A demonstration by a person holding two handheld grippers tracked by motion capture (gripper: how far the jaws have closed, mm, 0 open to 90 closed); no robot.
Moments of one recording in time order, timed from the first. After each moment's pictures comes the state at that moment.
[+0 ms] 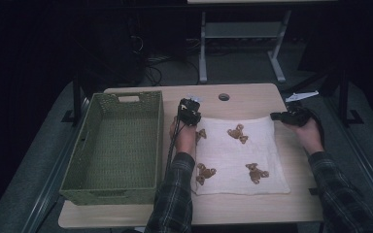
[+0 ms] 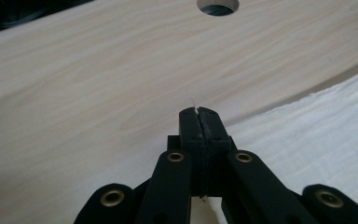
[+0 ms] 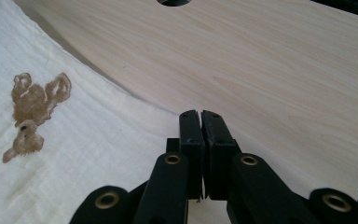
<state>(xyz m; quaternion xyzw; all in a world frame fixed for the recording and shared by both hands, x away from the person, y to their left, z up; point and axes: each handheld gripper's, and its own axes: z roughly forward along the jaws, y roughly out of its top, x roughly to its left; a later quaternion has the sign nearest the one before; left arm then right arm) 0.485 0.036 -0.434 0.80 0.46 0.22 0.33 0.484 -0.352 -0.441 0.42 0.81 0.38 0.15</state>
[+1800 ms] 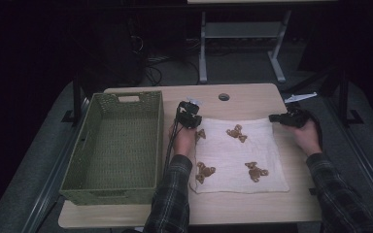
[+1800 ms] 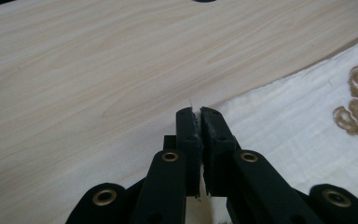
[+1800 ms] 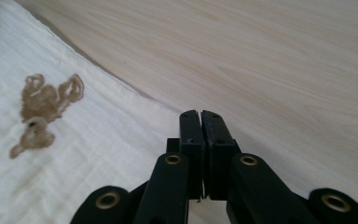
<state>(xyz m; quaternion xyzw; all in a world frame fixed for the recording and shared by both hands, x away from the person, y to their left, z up) 0.477 0.042 -0.439 0.81 0.45 0.18 0.34 0.485 -0.353 -0.449 0.44 0.80 0.39 0.12</state>
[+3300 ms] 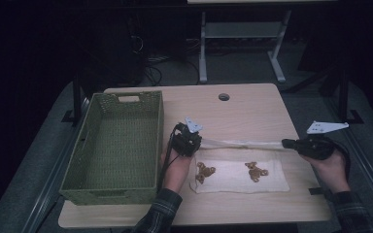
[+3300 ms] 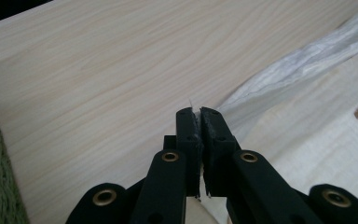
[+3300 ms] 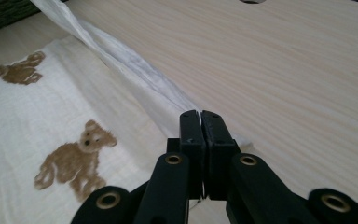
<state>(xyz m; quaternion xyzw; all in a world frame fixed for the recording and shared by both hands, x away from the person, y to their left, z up) 0.350 0.052 -0.403 0.82 0.40 0.21 0.36 0.348 -0.362 -0.423 0.36 0.82 0.43 0.13</state>
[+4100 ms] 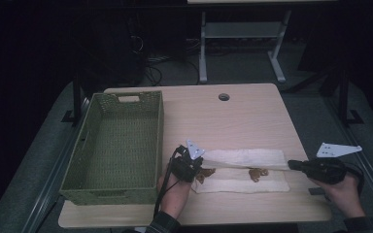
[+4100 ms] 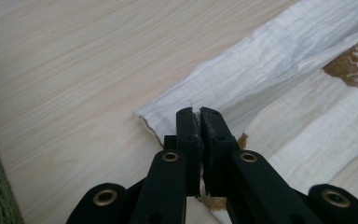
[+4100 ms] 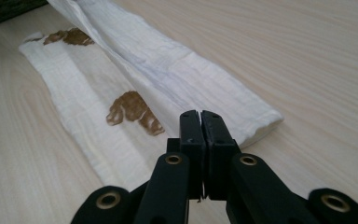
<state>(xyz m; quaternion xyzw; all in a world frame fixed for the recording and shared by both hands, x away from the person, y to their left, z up) 0.284 0.051 -0.413 0.83 0.38 0.20 0.35 0.284 -0.367 -0.432 0.35 0.83 0.43 0.11</state>
